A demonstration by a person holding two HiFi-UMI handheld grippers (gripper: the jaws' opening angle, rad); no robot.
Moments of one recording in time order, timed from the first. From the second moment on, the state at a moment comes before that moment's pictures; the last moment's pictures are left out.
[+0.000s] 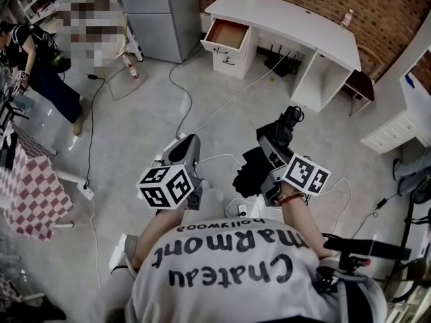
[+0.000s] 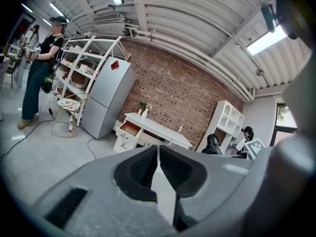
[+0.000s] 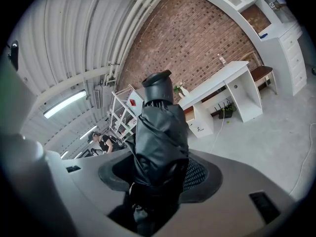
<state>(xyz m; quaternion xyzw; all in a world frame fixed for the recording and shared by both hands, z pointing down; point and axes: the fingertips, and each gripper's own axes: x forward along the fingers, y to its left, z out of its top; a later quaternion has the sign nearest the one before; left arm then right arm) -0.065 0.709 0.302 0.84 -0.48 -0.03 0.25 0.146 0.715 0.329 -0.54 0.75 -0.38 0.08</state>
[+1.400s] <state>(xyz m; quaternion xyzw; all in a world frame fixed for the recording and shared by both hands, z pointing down) -0.103 0.350 0.282 0.89 -0.37 -0.02 0.27 0.100 0.416 0.292 -0.57 0.68 -0.40 0.21</state>
